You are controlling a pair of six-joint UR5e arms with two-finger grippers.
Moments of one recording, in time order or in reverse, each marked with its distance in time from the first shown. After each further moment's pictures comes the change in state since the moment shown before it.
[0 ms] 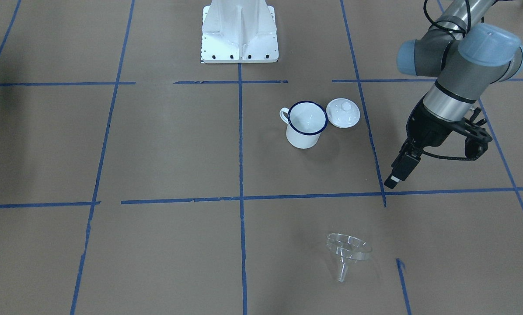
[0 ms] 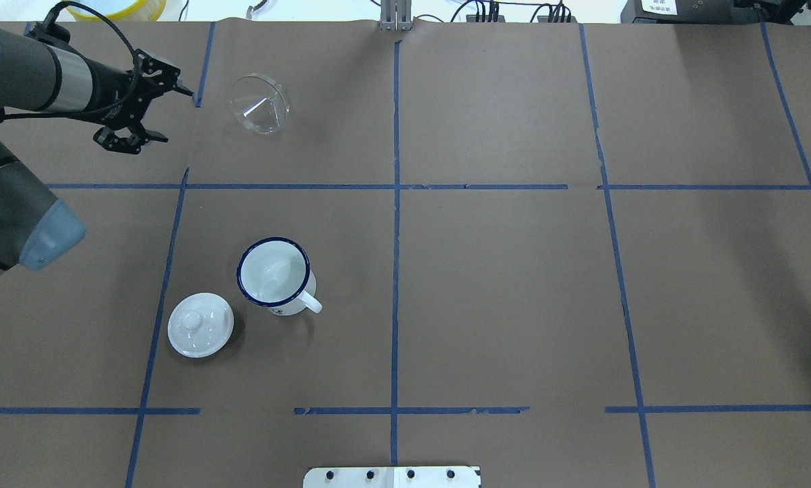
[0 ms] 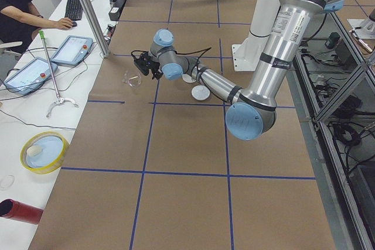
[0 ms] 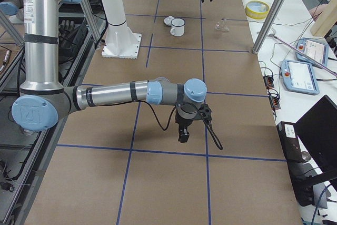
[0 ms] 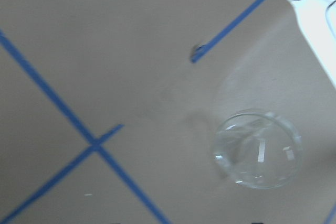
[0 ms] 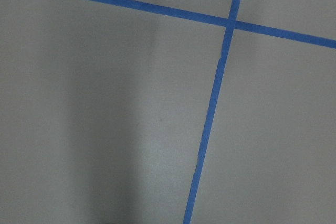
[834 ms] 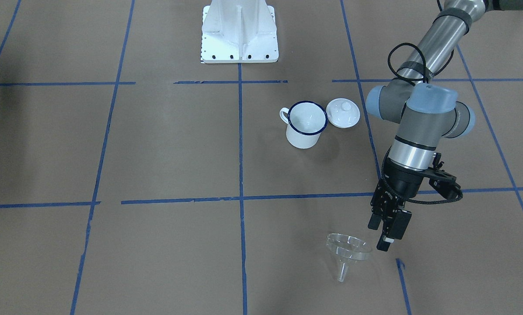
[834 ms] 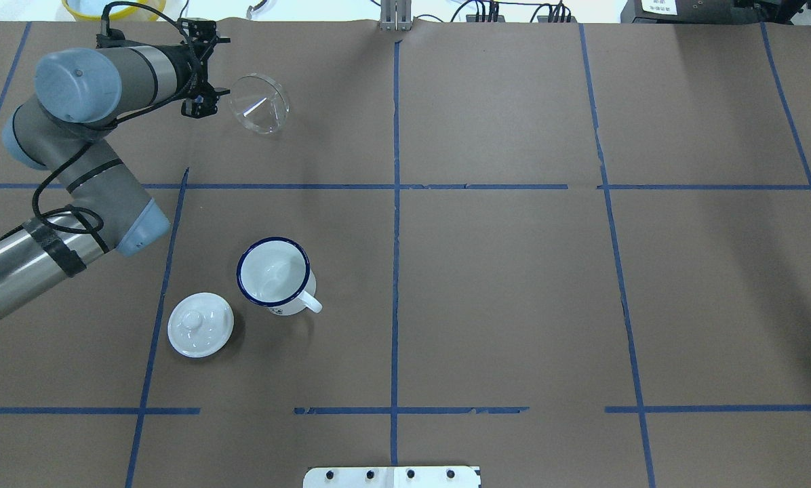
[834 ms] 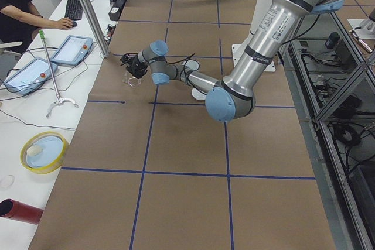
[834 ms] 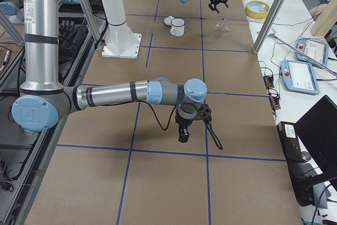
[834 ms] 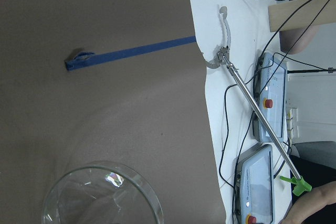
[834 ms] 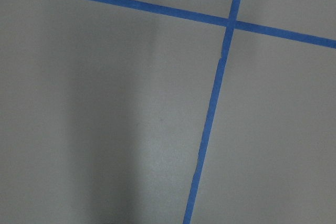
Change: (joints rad) left arm 0.093 -0.186 0.335 -0.266 0.363 -0.362; right arm 0.000 0.000 0.000 0.000 0.000 0.000
